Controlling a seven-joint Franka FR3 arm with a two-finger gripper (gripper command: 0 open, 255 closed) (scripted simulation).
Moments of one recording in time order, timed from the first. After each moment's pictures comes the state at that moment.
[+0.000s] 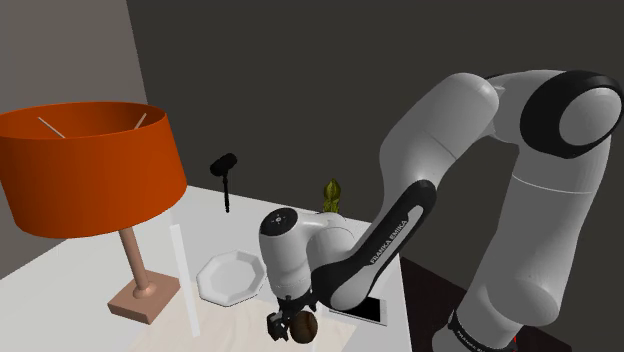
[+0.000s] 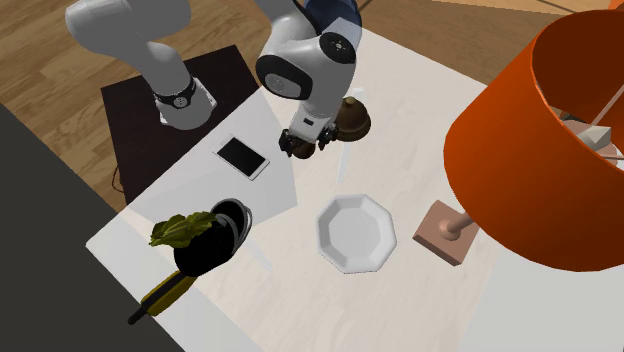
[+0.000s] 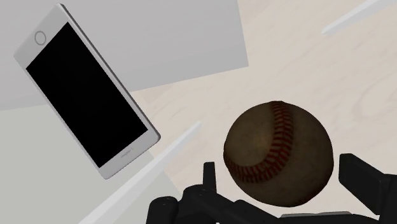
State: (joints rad) arm 0.01 0.16 0.64 -2.45 -0.26 2.39 0.99
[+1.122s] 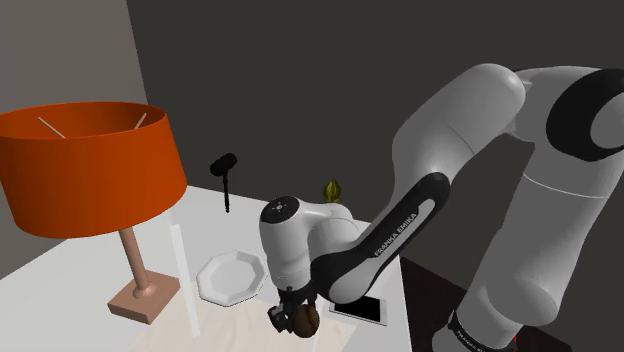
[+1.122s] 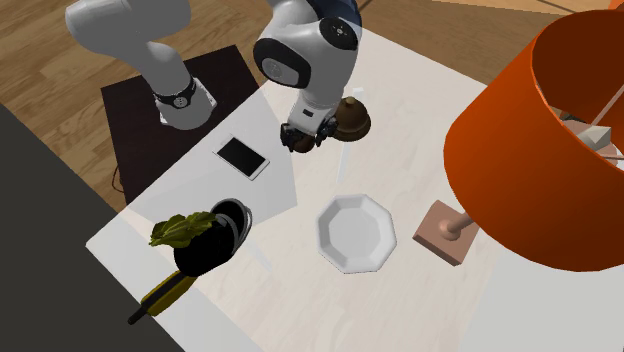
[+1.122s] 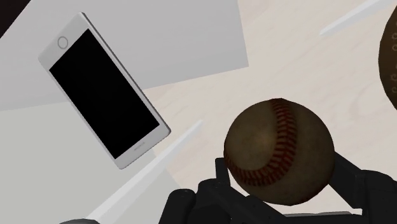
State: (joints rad) arm -0.01 0.08 0.67 -2.45 -0.18 2.33 0.93
